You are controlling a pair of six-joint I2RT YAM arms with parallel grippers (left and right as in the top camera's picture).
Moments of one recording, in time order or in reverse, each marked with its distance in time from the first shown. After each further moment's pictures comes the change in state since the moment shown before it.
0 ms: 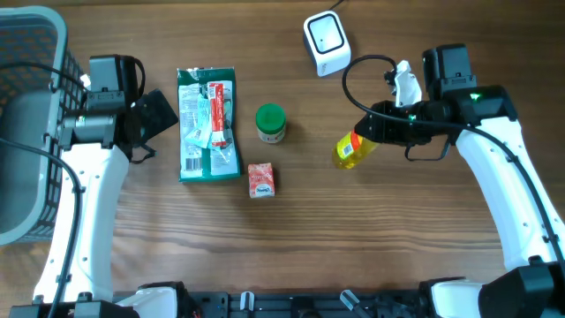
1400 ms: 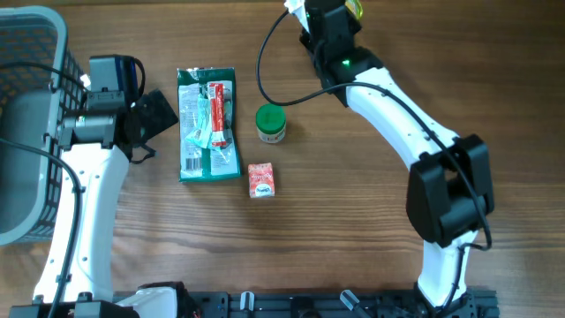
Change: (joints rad) left arm 0.000 0.000 0.000 0.000 0.000 0.000; right arm 0.329 0.563 0.369 0.916 0.989 -0.752
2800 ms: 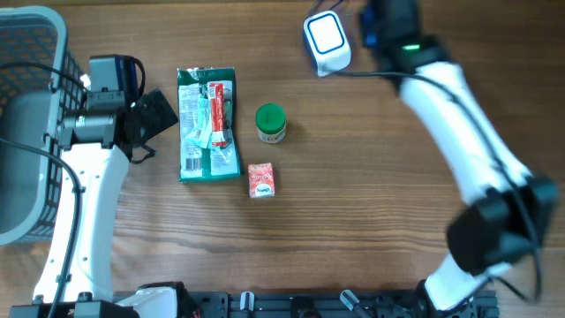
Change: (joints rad) left arm 0.000 0.000 0.000 0.001 0.000 0.000; right arm -0.211 -0.275 0.003 -0.444 -0.050 0.566
